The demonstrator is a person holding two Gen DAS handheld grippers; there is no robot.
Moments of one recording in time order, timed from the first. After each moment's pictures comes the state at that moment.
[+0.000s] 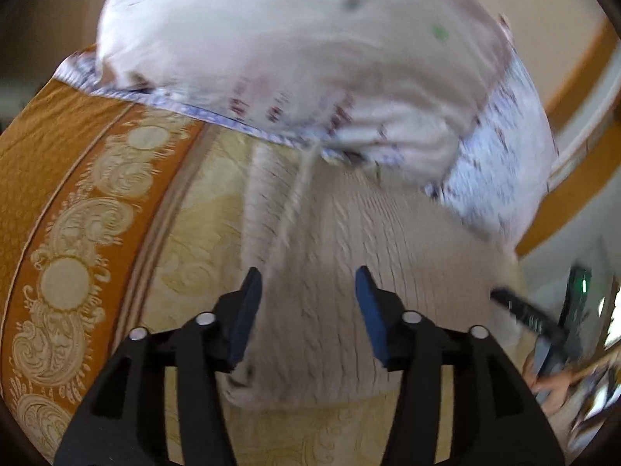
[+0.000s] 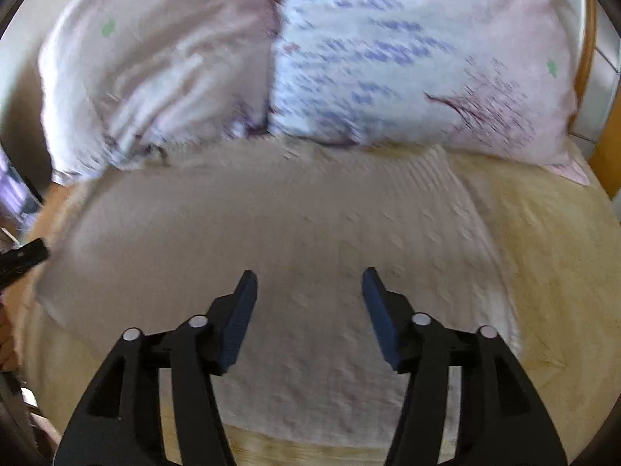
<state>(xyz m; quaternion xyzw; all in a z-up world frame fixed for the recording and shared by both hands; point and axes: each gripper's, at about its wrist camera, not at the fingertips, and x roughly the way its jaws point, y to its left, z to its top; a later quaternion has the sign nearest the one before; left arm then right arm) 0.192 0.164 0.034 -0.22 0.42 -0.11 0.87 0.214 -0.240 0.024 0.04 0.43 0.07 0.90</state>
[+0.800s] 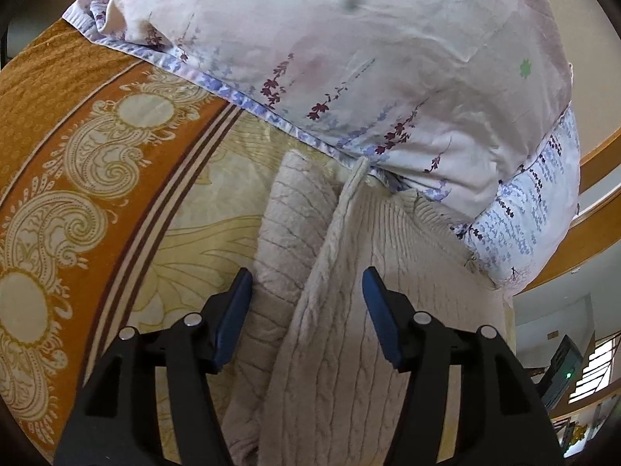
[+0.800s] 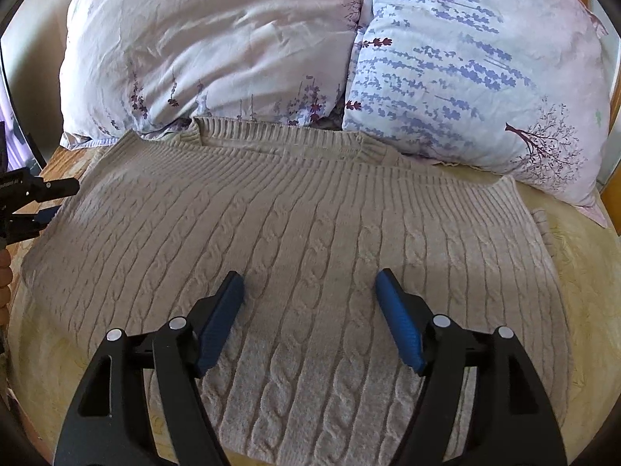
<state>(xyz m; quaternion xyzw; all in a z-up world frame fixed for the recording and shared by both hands) 0.244 0.168 0.006 -0.29 0.45 -0.08 0.84 0.222 -0.180 0.003 -0.02 0.43 0.08 0.90</state>
